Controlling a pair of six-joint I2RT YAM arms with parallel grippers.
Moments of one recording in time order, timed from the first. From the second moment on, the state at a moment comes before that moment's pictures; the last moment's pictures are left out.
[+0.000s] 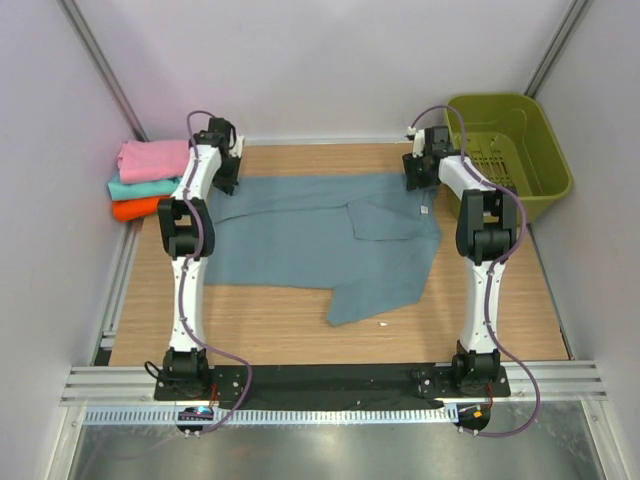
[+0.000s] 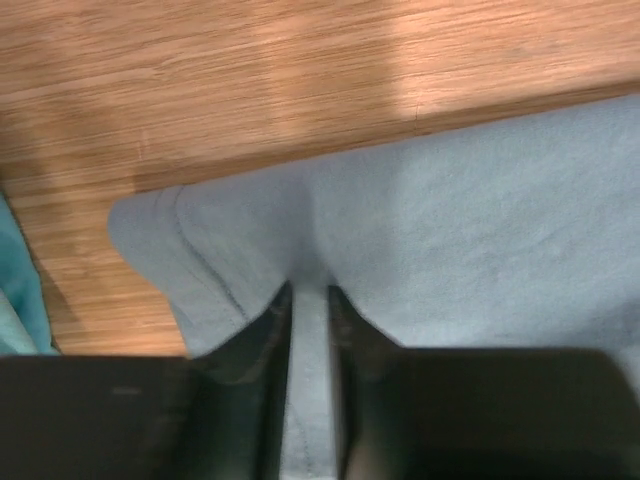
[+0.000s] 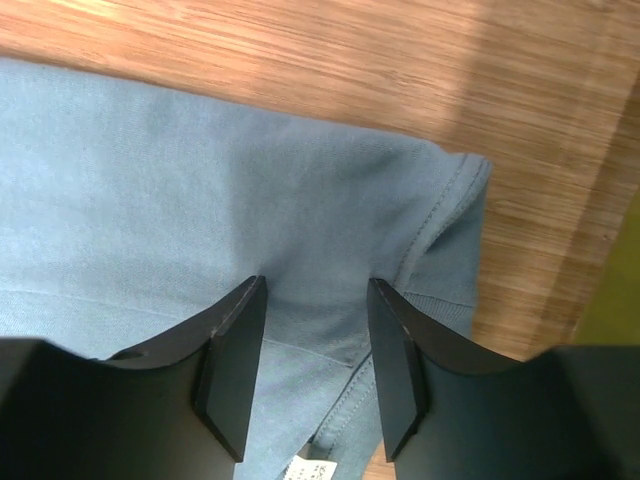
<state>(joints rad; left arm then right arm) -0.04 2.61 2.48 -1.03 -0.03 0.13 0.05 2.33 1.88 -0.47 -0.09 -0.16</state>
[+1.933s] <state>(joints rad) 0.05 1.79 1.27 -1.02 -0.04 0.34 0.66 1.16 0.63 -0.59 -0.24 -0.68</state>
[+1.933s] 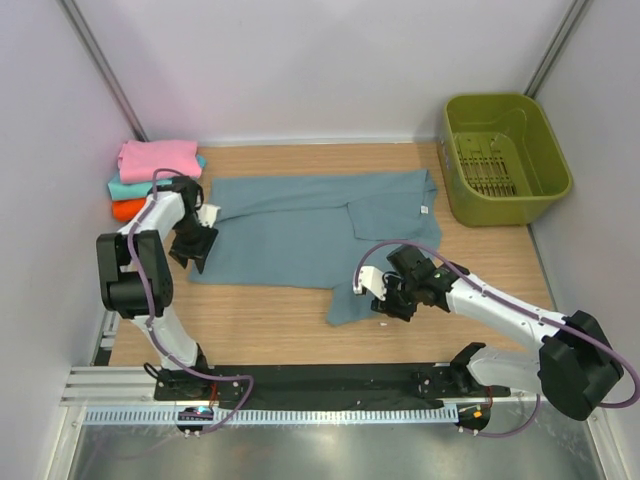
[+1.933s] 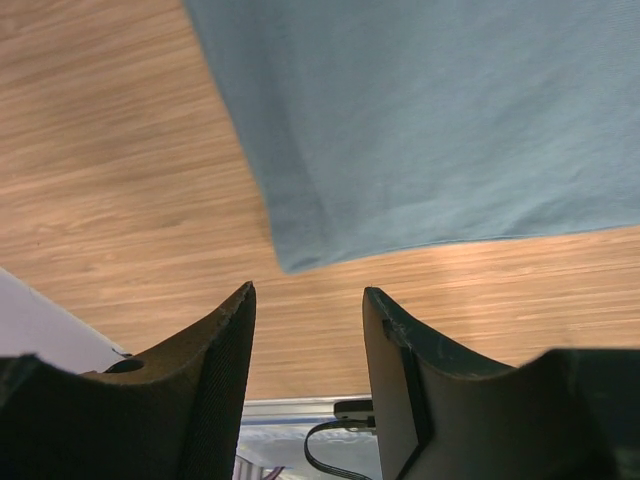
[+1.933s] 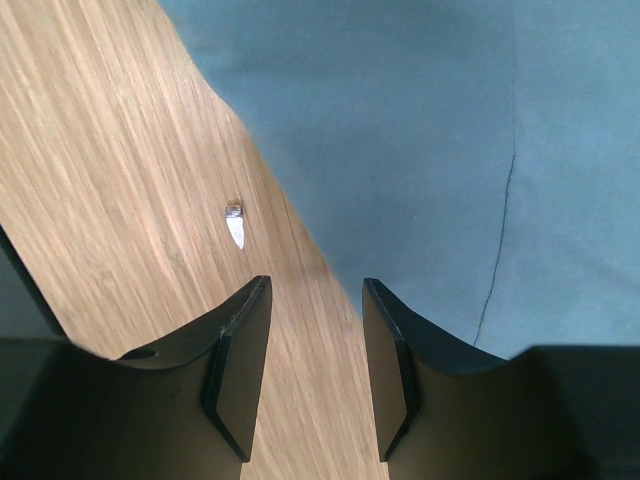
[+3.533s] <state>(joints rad) 0.22 1.94 1.26 -1.06 0.17 0.29 0.66 1.14 0.57 -0.46 -0.20 -0.63</state>
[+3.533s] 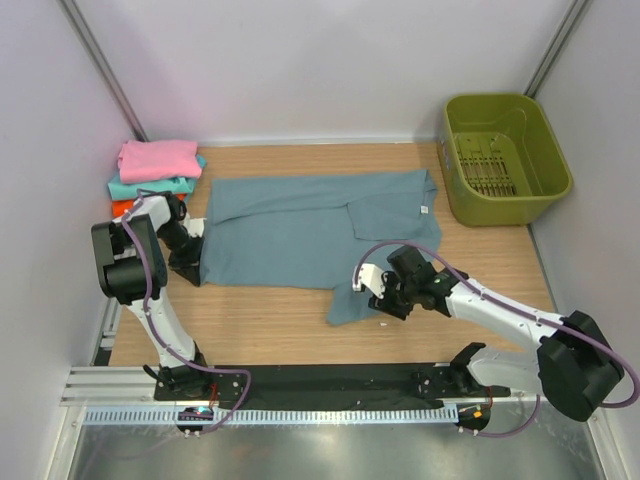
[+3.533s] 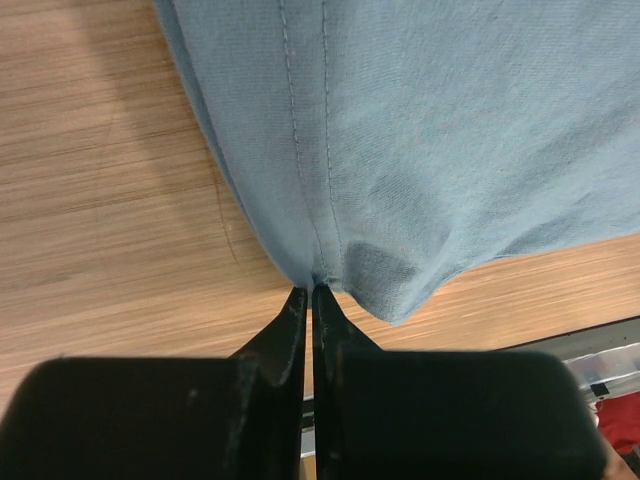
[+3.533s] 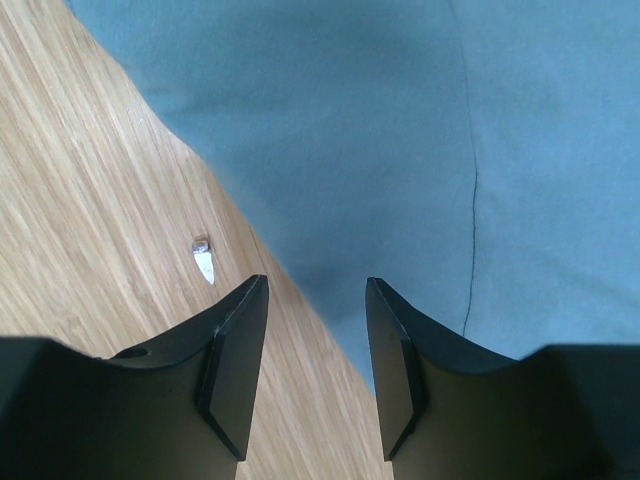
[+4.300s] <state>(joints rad) 0.22 1.94 1.27 -1.07 0.17 0.29 0.66 1.23 0.68 -0.44 -0.12 -0.70</state>
